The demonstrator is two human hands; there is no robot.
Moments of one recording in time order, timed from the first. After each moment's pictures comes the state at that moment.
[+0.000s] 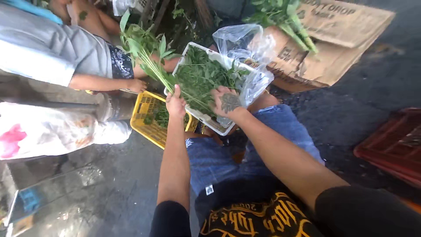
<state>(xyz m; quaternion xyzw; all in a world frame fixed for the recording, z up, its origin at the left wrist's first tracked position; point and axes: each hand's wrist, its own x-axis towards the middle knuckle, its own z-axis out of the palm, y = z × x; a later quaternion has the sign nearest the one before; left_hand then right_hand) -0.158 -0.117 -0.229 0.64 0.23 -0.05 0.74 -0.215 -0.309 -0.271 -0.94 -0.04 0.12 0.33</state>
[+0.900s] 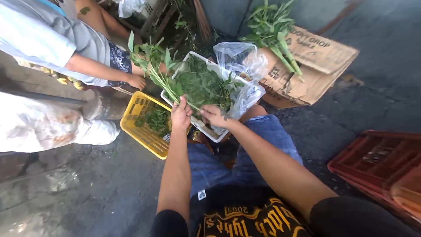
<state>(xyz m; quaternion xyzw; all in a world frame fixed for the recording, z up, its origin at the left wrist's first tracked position) -0.194 -0.117 -0.253 0.51 0.17 -0.08 0.84 -0.231 -0.292 -0.270 -0.75 -0.08 0.25 0.61</state>
